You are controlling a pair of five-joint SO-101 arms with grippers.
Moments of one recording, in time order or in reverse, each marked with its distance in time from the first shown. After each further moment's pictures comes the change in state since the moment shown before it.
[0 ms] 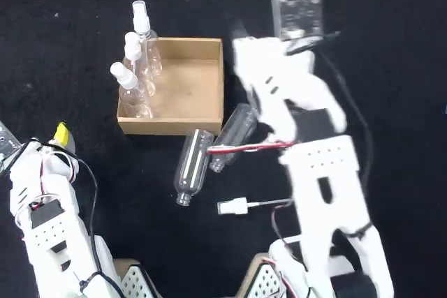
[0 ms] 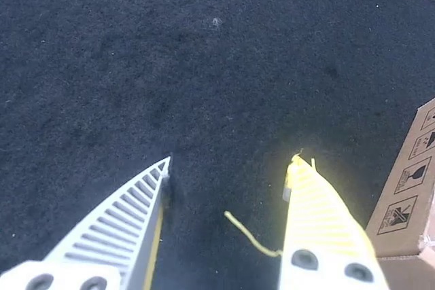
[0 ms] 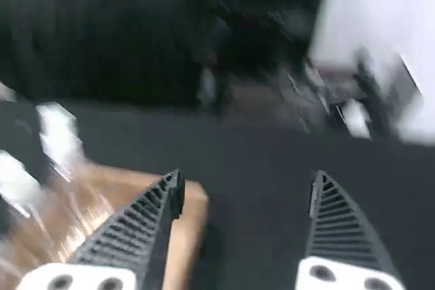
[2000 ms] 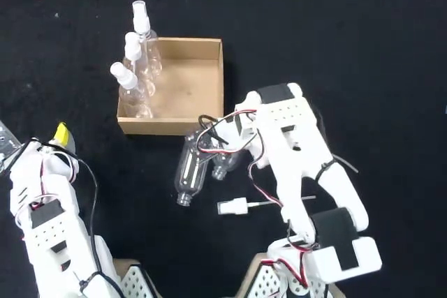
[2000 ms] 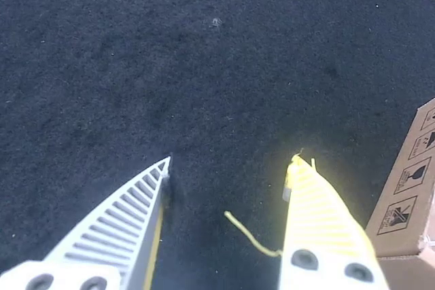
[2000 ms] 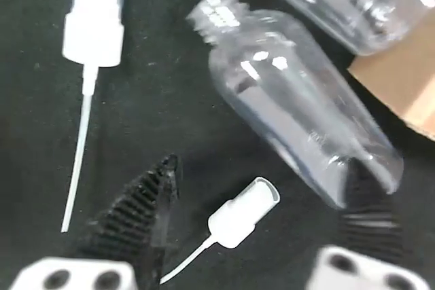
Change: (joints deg) left arm 0.0 0.0 0.0 0.0 0.0; right arm -3.2 26.4 -2.4 45.8 99.5
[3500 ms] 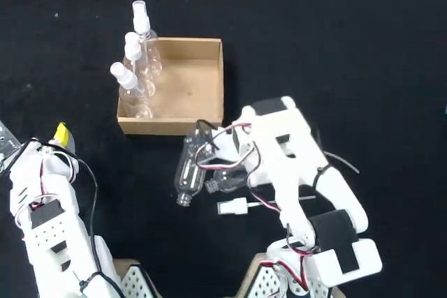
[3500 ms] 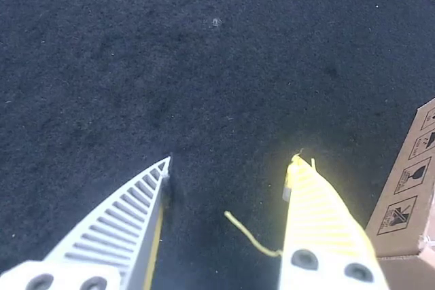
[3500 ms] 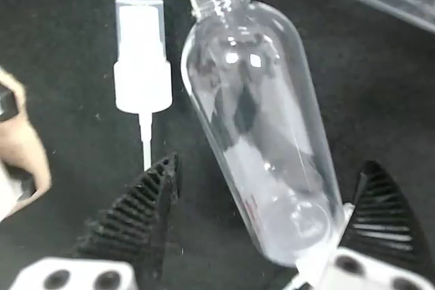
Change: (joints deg) left arm 0.0 0.0 0.0 0.0 0.0; right arm -1.6 -0.6 10.1 -1.6 -15.7
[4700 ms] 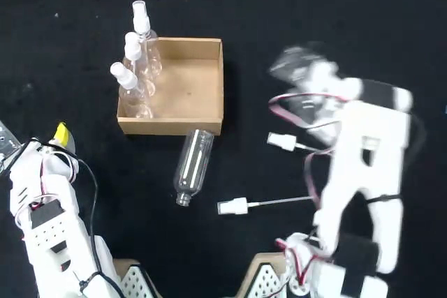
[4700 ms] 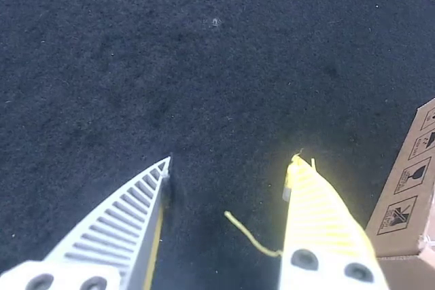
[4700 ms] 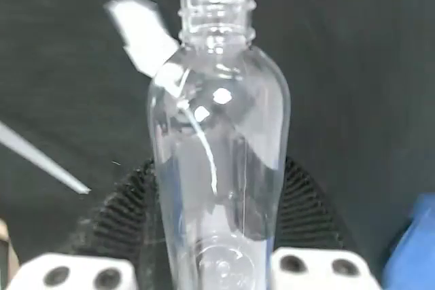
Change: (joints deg) left arm 0.0 0.0 0.0 0.0 0.0; right arm 34.5 -8.3 -18.3 2.9 -22.1
